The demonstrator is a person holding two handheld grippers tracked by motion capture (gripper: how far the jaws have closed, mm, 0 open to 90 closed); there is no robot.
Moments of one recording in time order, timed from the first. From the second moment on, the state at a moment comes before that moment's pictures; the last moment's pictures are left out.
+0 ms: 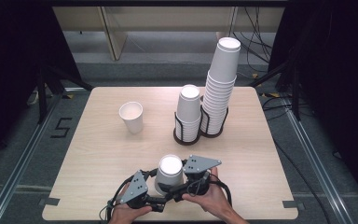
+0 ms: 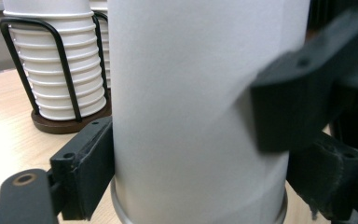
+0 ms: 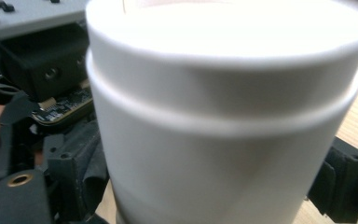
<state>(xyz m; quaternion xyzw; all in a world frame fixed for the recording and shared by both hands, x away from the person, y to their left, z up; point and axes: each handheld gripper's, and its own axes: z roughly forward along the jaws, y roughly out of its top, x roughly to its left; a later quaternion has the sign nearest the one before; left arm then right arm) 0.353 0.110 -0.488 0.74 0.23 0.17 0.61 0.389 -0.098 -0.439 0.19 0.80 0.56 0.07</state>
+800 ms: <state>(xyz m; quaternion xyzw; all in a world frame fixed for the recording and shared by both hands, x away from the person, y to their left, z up) 0.349 0.108 -0.487 0.79 0.20 0.19 0.54 0.398 -0.109 -0.397 0.15 0.86 0.48 0.01</state>
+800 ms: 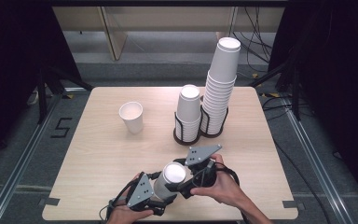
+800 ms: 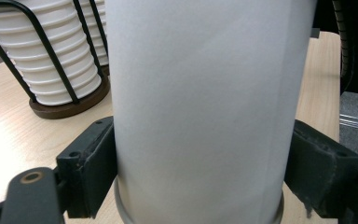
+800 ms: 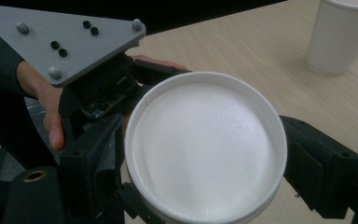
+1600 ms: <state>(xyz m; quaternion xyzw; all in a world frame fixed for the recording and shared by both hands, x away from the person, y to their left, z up) 0.350 0.111 -0.487 0.75 0.22 0.21 0.59 0.403 -0.104 -0.392 0.16 0.85 0.50 0.01</state>
